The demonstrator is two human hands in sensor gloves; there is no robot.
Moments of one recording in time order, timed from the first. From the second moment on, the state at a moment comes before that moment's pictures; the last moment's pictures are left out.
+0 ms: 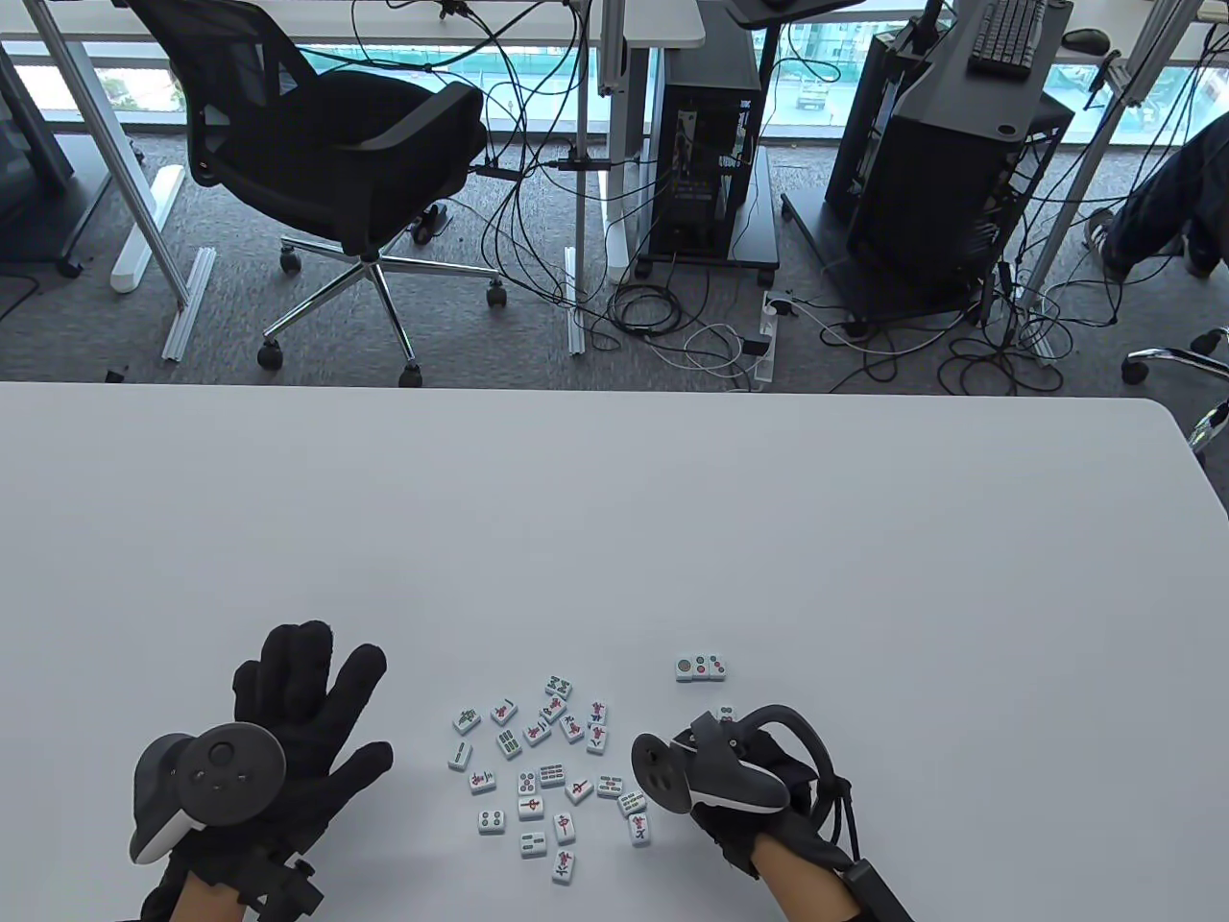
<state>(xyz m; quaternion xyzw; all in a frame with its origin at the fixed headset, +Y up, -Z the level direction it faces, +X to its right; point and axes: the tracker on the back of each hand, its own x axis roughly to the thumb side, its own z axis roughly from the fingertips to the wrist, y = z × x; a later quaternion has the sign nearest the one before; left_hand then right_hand) -0.291 -0.716 -0.219 0.01 -0.15 0.28 0.95 0.083 -0.748 -0.265 -0.25 -0.07 -0.96 0.13</state>
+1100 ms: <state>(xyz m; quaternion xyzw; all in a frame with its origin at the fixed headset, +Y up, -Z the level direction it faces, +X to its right) -0.292 -0.715 -0.218 0.02 -0.15 0.28 0.95 0.047 -0.713 -0.269 -0.27 -0.02 -0.96 0.05</state>
